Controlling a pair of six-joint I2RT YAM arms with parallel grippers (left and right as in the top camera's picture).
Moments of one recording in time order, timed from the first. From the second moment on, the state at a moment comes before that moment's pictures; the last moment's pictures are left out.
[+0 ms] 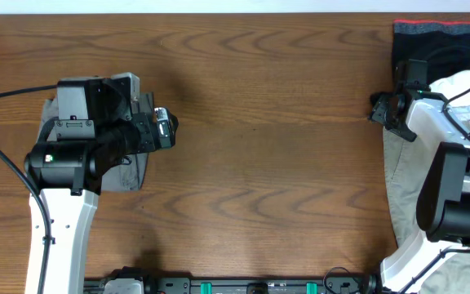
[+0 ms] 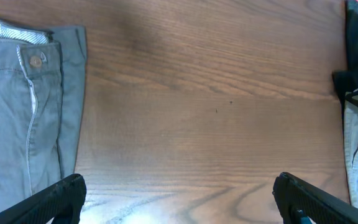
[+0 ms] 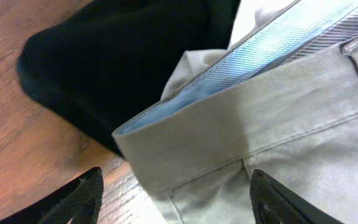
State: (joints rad) left arm -0.02 1.19 1.27 -1.01 0.31 -0.20; right arm -0.14 1.94 1.23 -0.52 0.22 0.46
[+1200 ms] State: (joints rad) left arm -0.02 1.19 1.27 -1.03 0.31 -0.20; right arm -0.03 1.57 1.24 -0.59 0.20 0.42
